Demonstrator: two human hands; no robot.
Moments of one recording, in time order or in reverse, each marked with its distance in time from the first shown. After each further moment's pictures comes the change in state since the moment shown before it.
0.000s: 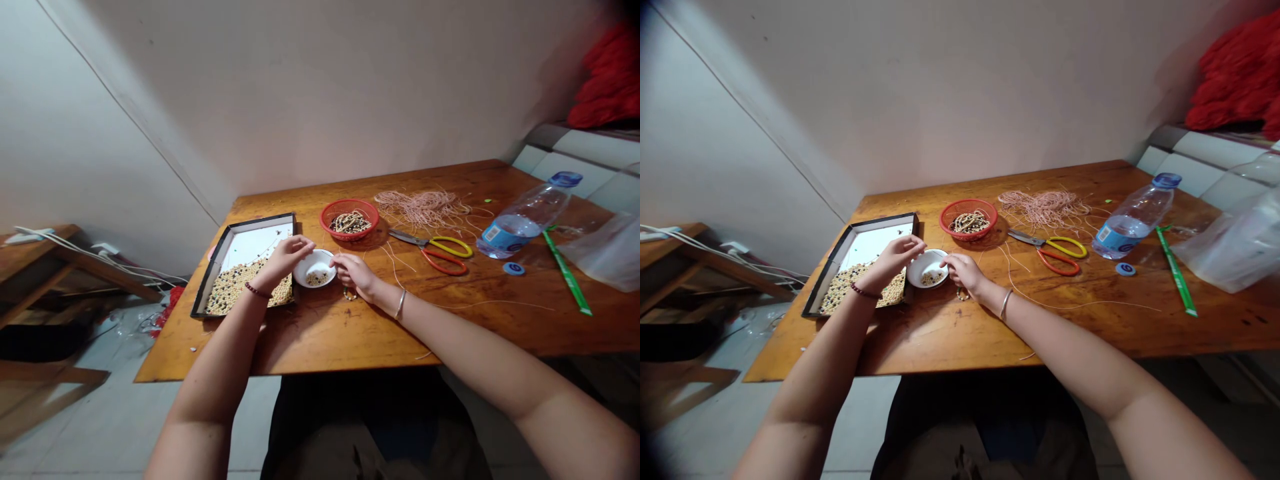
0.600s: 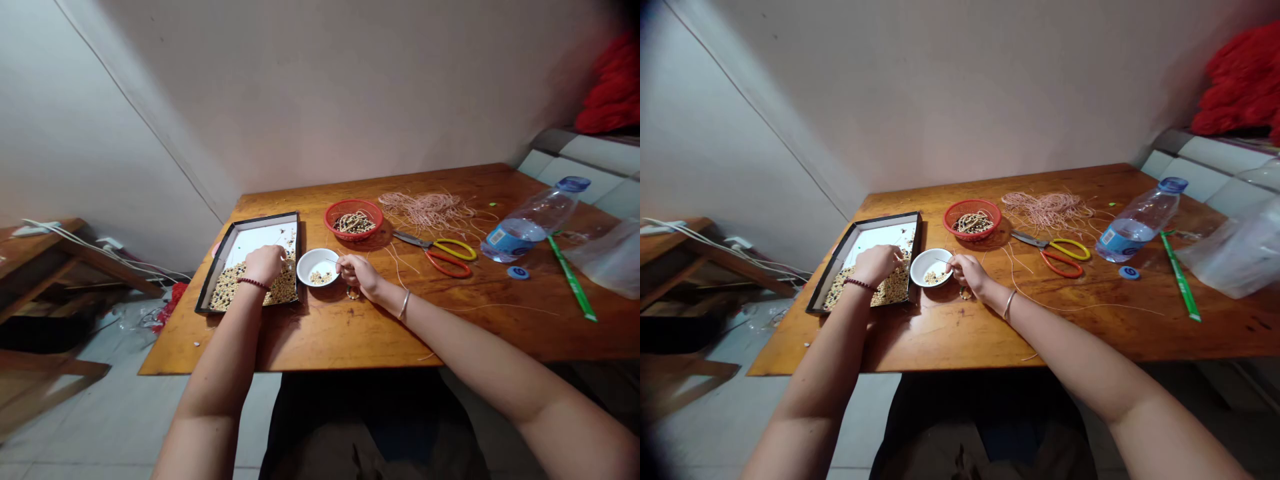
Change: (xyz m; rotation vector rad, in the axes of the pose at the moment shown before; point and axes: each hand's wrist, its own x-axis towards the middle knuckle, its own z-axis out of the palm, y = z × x) left_hand -0.006 -0.023 -0.038 1.167 0.012 -0.367; right_hand 0.001 0.000 -0.004 0.003 0.005 -0.003
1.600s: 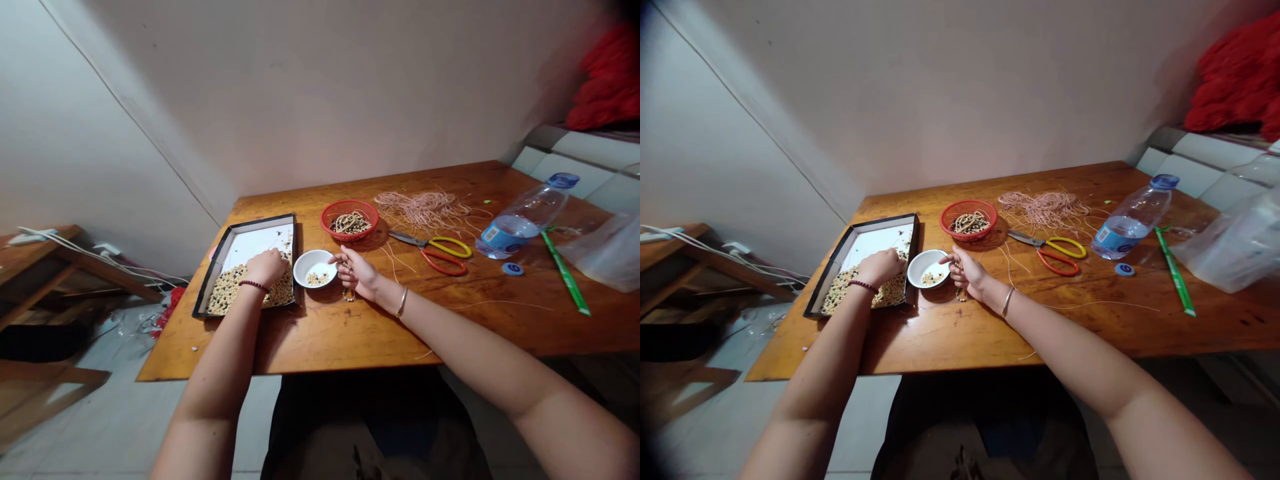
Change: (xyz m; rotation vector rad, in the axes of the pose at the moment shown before) left_hand 0.008 0.010 0.013 0.016 -0.061 -0.076; right_hand -0.001 -0.010 -0.002 0.238 -0.063 0.199
